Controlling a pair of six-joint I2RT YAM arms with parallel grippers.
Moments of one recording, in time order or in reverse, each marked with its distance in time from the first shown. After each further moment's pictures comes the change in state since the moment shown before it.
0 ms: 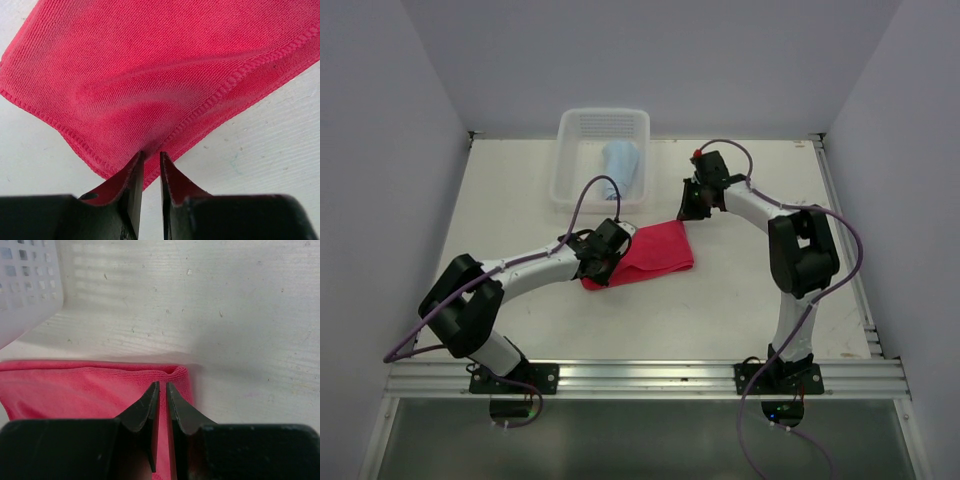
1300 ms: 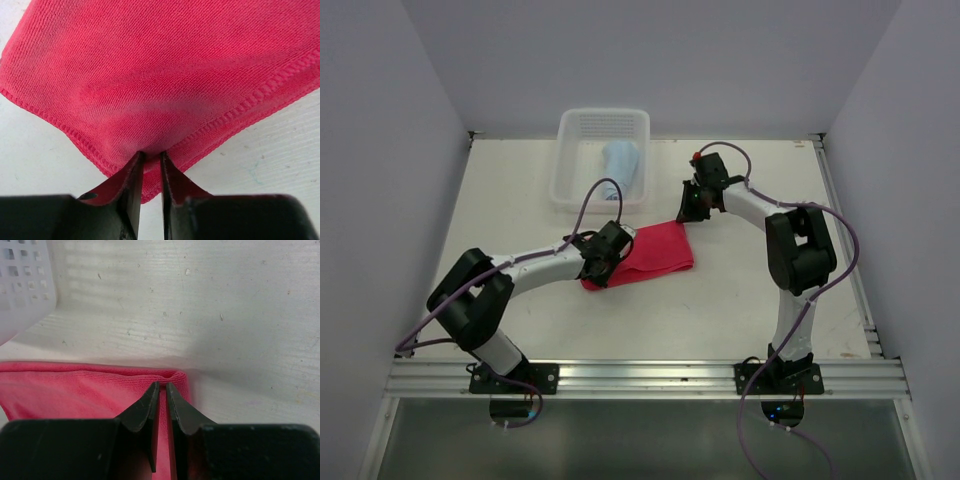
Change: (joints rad) left arm 0.000 0.045 -0.001 0.002 -0.046 0.023; right arm -0.006 0.031 -0.001 0.019 -0.022 -0.001
